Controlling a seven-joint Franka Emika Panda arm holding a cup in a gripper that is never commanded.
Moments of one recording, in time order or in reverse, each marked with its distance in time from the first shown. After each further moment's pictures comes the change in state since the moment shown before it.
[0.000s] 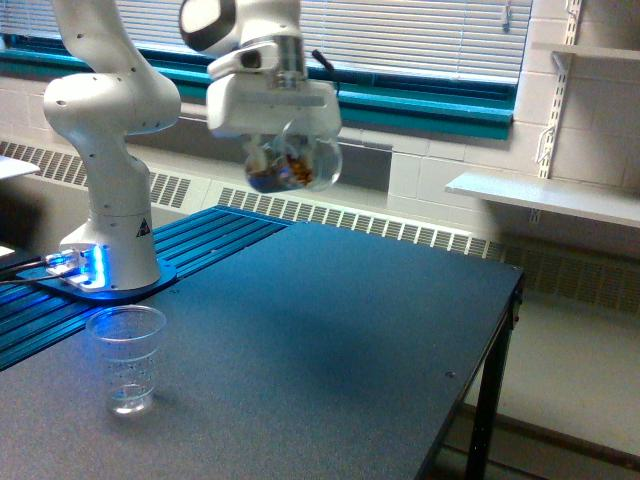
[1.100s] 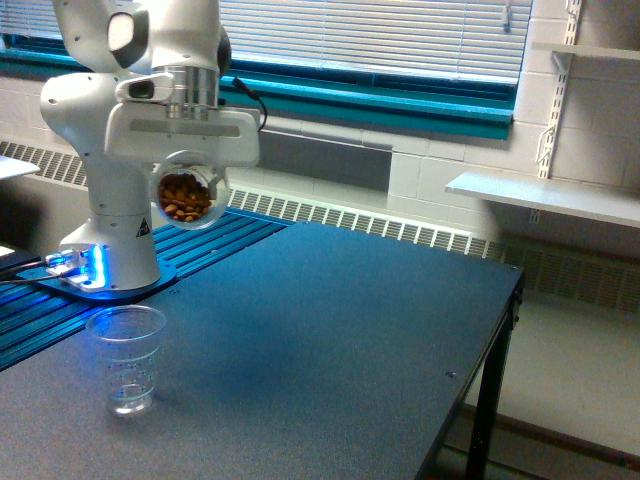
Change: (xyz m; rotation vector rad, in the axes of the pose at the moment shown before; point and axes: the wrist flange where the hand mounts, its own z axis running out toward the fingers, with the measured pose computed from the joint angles) arm 0.028 0.116 0.024 -0.136 -0.024 0.309
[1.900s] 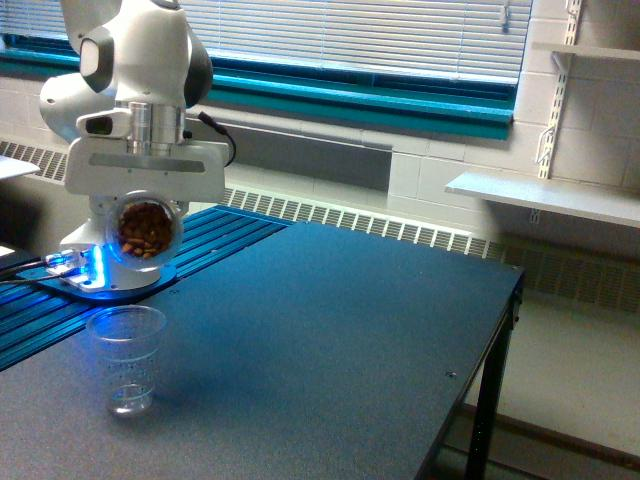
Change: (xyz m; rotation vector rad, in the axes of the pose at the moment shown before) arm 0.034 0.027 0.048 -0.101 -0.050 0.117
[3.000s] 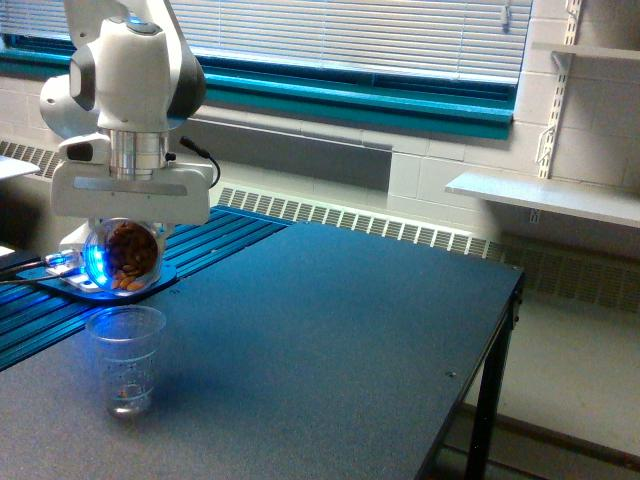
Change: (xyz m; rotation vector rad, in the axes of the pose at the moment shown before) arm 0.010 0.015 0.030 -0.064 -0.079 0.101
